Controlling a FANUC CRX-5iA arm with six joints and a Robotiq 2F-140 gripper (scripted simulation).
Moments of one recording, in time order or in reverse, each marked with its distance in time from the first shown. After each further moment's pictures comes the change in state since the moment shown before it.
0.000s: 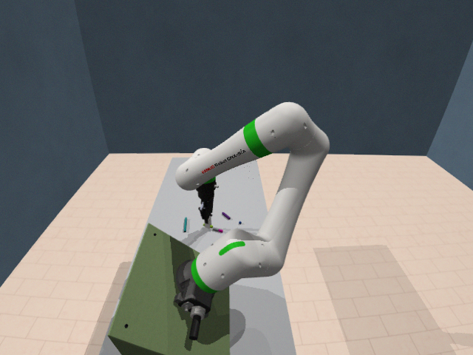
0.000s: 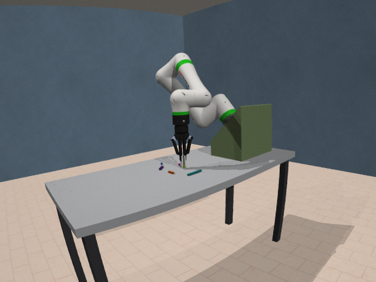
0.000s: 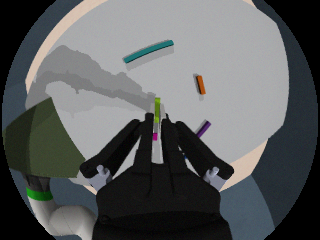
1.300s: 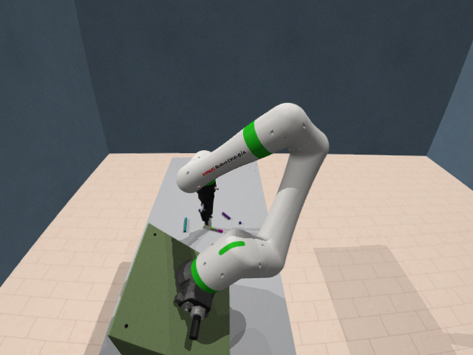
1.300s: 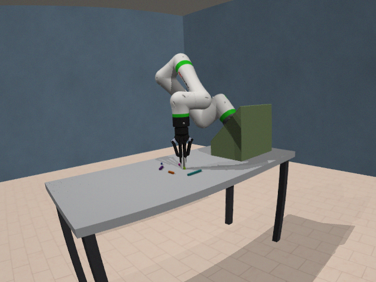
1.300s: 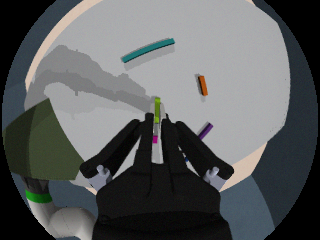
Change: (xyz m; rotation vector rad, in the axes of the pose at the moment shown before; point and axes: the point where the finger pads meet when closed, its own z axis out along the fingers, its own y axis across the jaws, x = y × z) arm 0.000 0.000 0.011 0.000 0.000 0.000
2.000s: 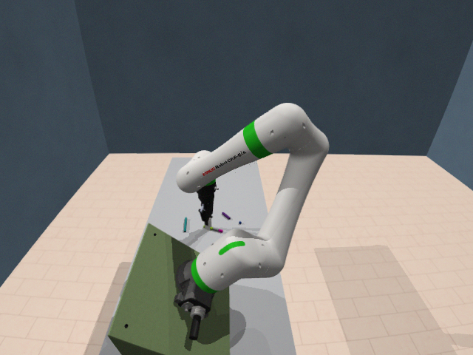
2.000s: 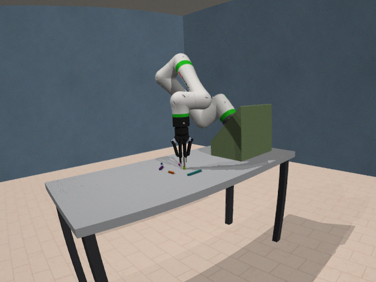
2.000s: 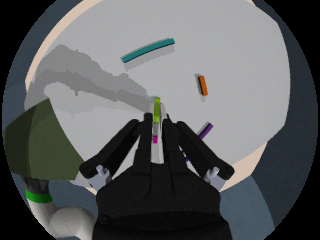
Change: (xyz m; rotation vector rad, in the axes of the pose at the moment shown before) arm 0.000 0.000 0.000 0.000 0.000 0.000
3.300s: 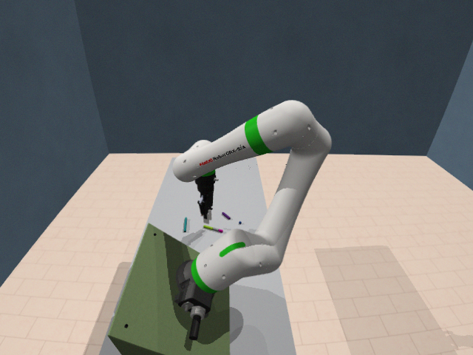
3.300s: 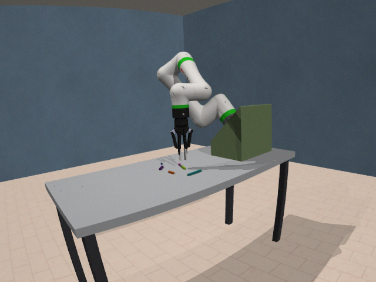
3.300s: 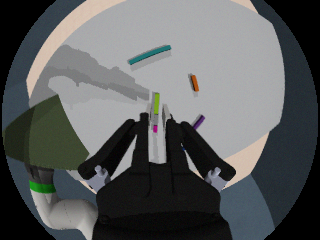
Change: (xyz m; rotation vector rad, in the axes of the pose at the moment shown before) arm 0.000 0.000 -0.048 0.000 0.001 0.000
